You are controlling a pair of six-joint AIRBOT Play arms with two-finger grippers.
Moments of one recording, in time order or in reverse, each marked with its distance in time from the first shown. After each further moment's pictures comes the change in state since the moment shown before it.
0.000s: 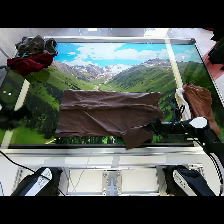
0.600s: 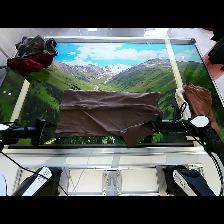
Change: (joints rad) left arm 0.187 -0.041 -0.343 -0.597 0.027 0.128; right arm 0.000 0.001 0.018 0.008 -0.025 -0.030
